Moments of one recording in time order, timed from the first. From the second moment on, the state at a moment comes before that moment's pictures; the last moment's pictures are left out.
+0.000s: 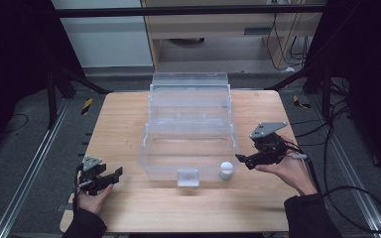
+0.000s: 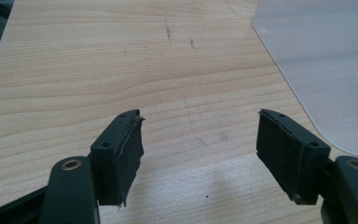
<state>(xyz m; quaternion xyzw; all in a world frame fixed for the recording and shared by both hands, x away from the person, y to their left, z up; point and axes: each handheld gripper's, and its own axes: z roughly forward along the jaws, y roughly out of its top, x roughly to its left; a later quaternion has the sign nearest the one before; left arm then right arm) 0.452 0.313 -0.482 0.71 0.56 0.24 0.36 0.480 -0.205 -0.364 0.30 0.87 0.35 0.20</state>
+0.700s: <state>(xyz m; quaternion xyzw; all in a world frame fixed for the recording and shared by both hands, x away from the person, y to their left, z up) 0.452 0.315 -0.482 0.70 0.56 0.24 0.37 0.463 -0.250 -0.413 0.40 0.80 0.38 0.24</state>
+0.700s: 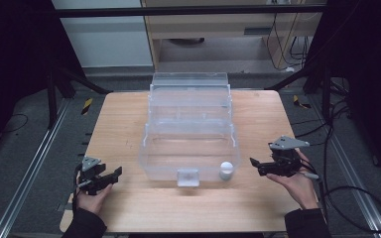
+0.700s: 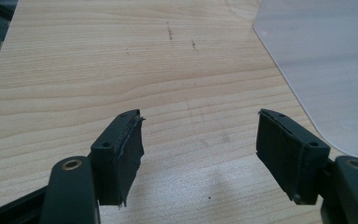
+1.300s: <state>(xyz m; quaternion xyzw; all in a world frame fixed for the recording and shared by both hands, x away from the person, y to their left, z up) 0.454 0.321 -0.485 0.69 0.56 0.27 0.37 0.470 -0.296 -0.463 0.50 0.74 0.37 0.25</state>
